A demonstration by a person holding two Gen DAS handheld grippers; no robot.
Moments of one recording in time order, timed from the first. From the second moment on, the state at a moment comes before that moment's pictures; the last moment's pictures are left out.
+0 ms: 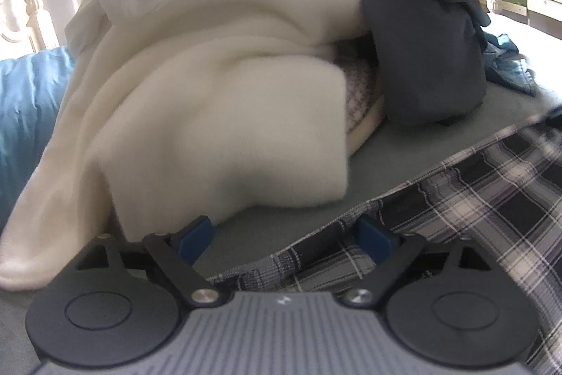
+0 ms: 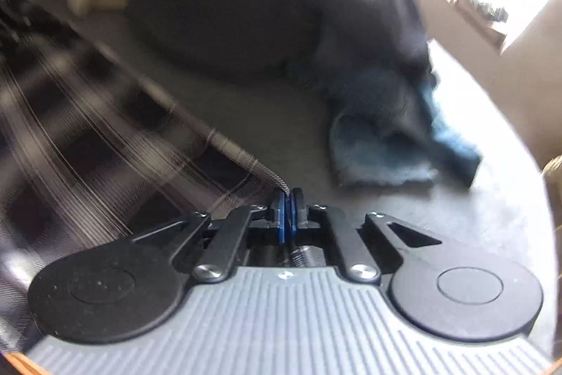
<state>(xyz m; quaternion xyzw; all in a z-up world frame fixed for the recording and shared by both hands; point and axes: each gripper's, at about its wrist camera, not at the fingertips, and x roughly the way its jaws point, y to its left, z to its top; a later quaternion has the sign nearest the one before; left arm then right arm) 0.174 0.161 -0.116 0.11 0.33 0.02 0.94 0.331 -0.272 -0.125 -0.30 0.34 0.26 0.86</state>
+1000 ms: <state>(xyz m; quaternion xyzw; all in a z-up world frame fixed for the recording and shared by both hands) 0.161 0.150 -0.086 0.13 0.32 0.05 0.94 0.191 -0.554 -0.066 0.07 0.45 0.05 0.89</state>
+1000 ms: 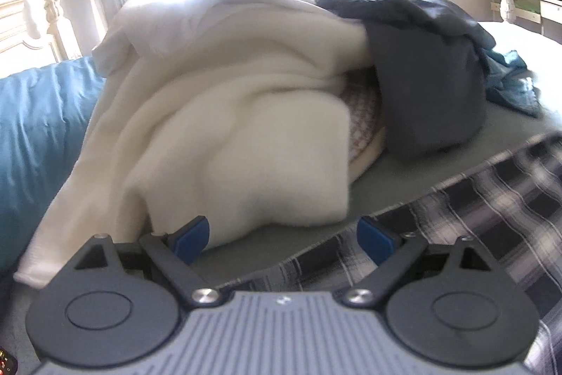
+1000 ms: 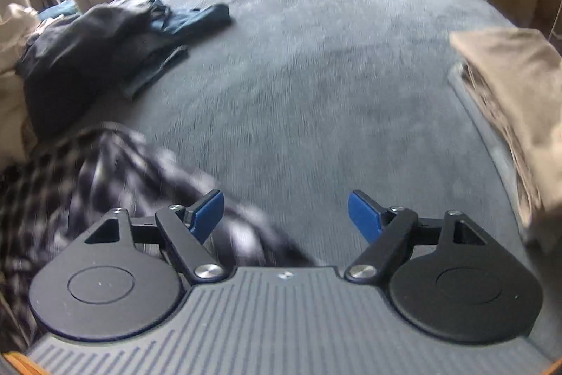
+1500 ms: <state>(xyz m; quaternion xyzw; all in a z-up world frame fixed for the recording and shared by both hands) 0.157 0.124 -0.104 0.14 0.35 0.03 0.93 0.114 -0.524 -0.052 0.00 0.39 0.15 0.91</state>
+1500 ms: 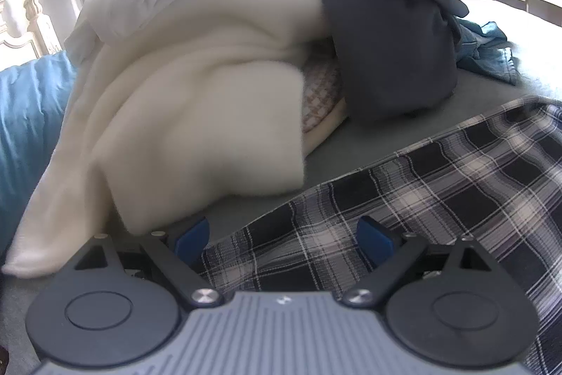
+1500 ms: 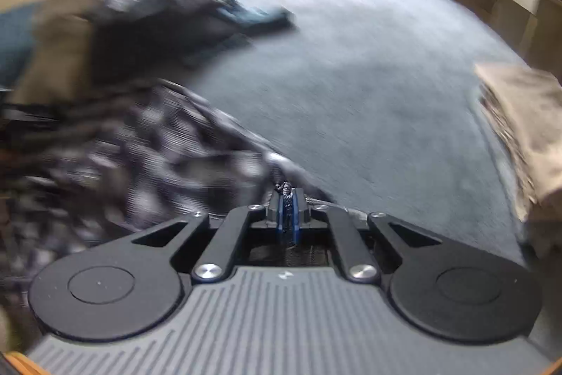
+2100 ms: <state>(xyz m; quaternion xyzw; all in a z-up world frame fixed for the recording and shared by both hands) 0.166 0.126 -0.110 0.14 0.35 0.03 0.93 0.146 -0.550 -0.053 0.07 0.42 0.16 0.89</state>
